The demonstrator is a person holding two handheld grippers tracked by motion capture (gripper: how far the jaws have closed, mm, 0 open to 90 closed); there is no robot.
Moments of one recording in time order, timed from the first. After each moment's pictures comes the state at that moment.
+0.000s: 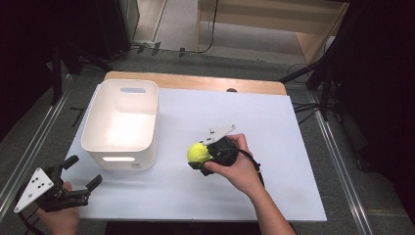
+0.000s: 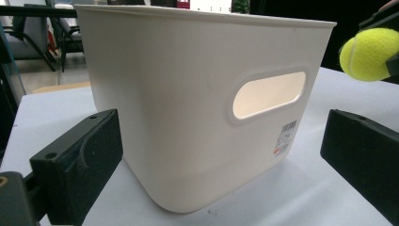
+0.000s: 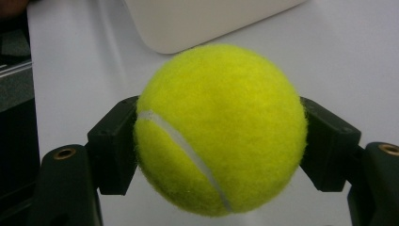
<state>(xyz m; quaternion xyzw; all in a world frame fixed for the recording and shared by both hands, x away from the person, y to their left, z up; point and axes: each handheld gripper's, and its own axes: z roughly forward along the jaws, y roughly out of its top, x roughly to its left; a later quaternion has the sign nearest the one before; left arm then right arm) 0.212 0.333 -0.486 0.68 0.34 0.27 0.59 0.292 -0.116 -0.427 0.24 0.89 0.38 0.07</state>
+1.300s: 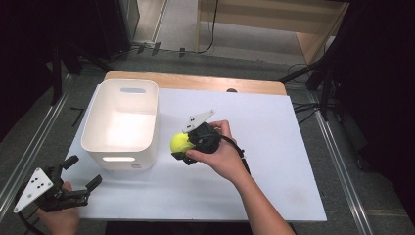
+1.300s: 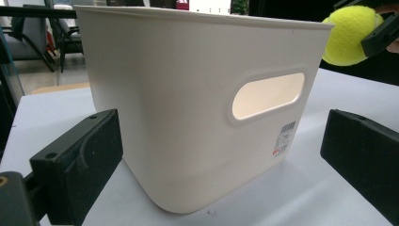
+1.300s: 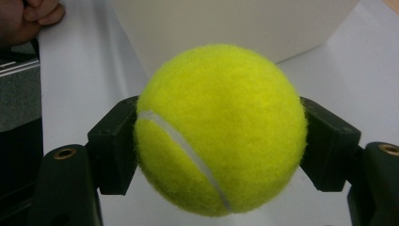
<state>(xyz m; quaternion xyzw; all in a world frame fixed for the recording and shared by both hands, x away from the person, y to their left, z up) 0.212 0.334 -0.486 0.68 0.34 0.27 0.59 0.317 -0.072 -0.400 0.21 0.90 0.38 0.06</state>
